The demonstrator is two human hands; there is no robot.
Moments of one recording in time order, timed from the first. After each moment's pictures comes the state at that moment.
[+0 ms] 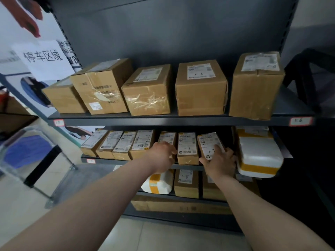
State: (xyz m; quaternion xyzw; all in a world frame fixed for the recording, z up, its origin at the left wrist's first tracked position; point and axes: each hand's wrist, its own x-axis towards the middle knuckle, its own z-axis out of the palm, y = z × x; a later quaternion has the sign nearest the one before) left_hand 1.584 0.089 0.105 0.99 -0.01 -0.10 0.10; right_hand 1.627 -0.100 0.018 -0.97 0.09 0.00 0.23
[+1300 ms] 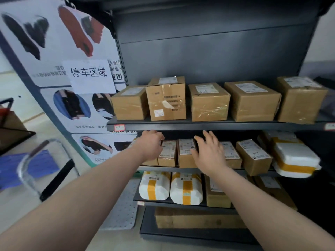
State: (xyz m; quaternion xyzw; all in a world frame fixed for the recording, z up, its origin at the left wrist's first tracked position) left_hand 1.498 0.322 0.177 1.00 -0.02 0.03 0.07; right_hand 1.532 0.114 0.102 -0.96 -0.13 -0.17 0.17
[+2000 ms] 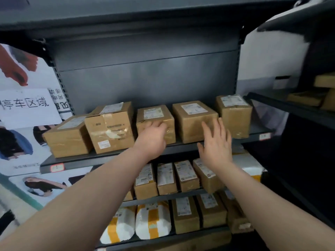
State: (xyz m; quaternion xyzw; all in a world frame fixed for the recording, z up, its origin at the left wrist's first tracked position) left_hand 1.589 0.162 0.231 0.97 -0.17 0.19 0.05; right_hand 1.577 -0.044 0.168 -0.94 0.00 -0.33 0.11
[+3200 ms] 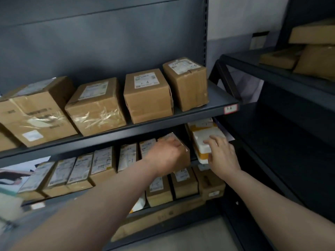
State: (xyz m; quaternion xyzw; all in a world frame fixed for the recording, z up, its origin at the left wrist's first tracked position) left_hand 1.601 -0.002 0.120 0.91 -0.40 0.08 -0.06; right_hand 1.582 -0.213 0.043 -0.98 0.00 -0.17 0.14
